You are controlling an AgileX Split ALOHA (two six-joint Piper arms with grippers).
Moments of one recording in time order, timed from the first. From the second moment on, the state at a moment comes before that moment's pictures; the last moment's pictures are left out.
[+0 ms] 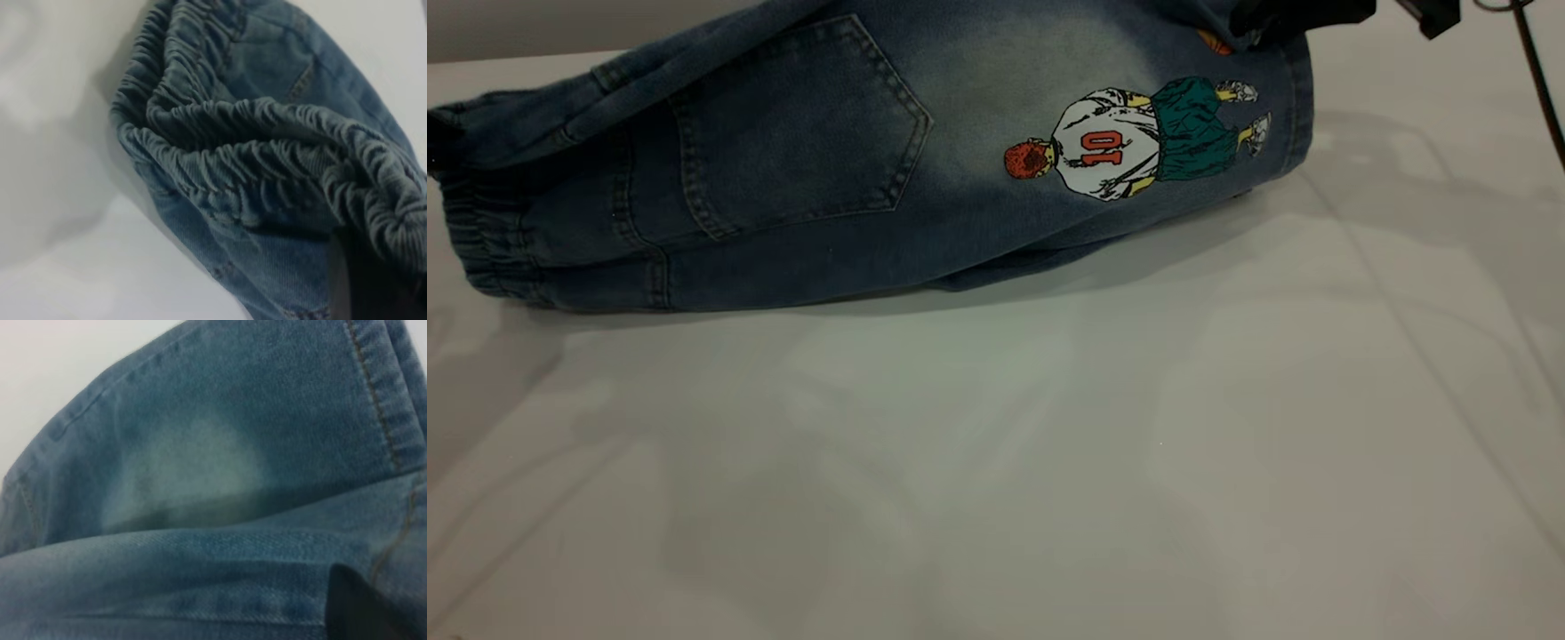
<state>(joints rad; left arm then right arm) 0.21 1.60 -0.57 -1.75 0.33 0.84 0.07 2.14 -1.39 1.03 0.66 -0.51</state>
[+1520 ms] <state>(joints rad) 0.21 1.60 -0.67 -1.74 0.40 1.07 0.10 2.20 -1.49 1.06 0.57 -0.55</state>
